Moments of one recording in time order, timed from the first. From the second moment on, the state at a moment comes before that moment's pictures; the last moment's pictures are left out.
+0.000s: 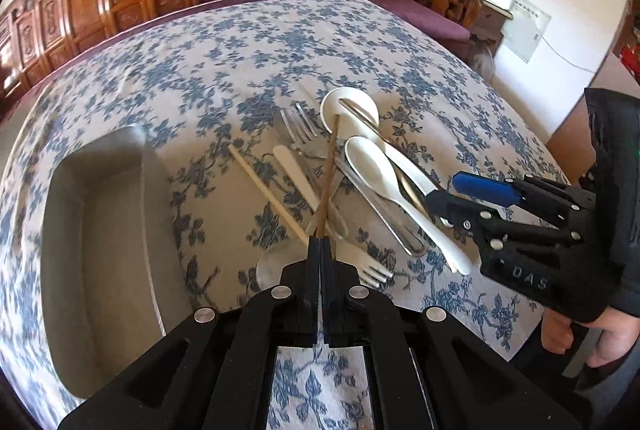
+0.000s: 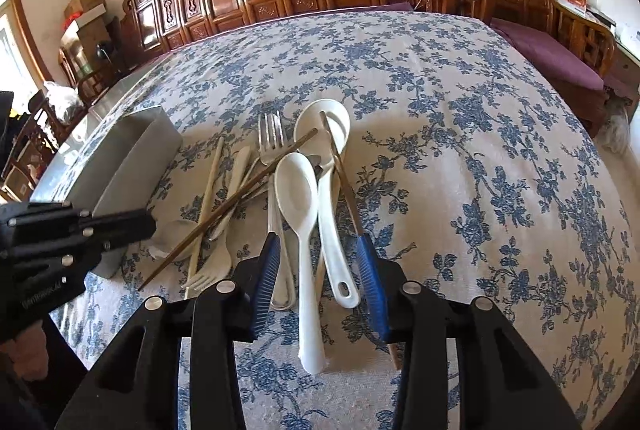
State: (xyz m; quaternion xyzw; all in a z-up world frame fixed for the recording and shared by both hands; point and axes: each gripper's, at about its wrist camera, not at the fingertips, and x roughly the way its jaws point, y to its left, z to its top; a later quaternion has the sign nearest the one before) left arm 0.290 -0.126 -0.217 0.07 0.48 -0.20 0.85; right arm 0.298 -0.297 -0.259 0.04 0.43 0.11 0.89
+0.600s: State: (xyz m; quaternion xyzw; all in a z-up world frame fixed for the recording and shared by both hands) left arm 0.303 -0.145 -0.238 0.12 0.51 -0.21 0.82; right arm 0.300 -0.303 -0.256 0.05 0.43 0.12 0.89
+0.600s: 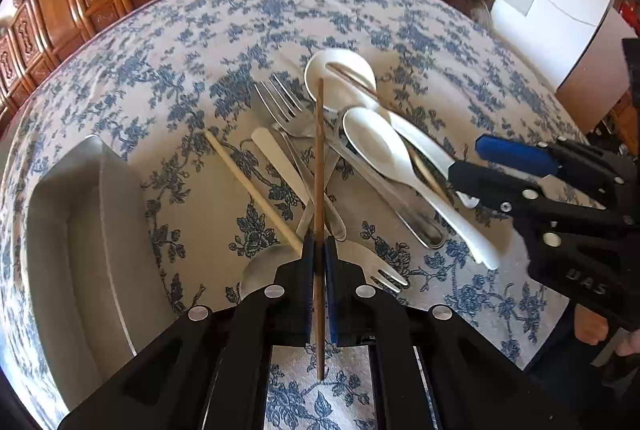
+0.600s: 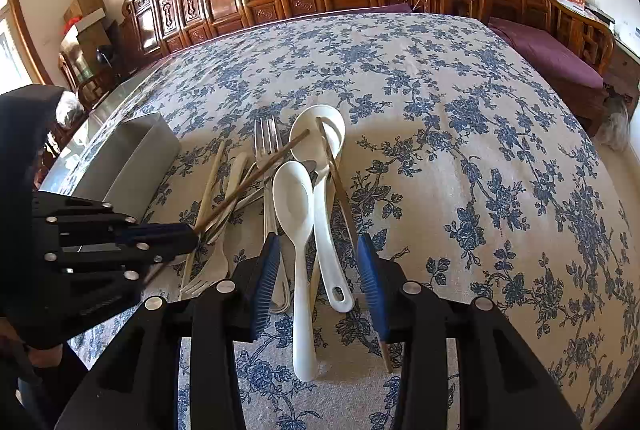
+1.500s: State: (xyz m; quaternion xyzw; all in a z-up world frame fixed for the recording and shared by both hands) left arm 0.227 -0.098 -0.183 0.03 0.45 -0.20 0.87; right arm 0.300 -0.270 -0.282 -0.02 0.47 0.14 0.87
